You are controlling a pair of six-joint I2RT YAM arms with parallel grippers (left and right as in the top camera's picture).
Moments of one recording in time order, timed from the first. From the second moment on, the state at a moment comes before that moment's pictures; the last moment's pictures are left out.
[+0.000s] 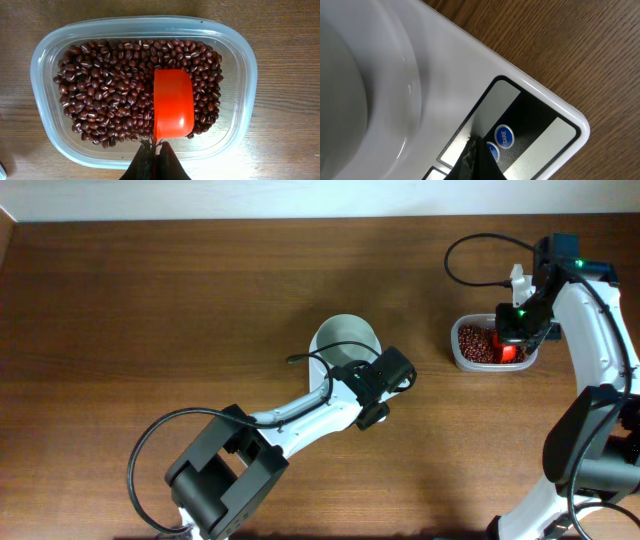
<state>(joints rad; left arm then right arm) -0.84 1.94 1.25 -0.58 -0.19 0.18 -0.16 1.92 1.62 -1.14 -0.02 -0.12</state>
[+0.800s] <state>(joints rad) 0.10 1.38 1.37 -0.32 -0.10 -0.01 -0.16 1.92 1.62 -1.13 -0.02 -0.12</state>
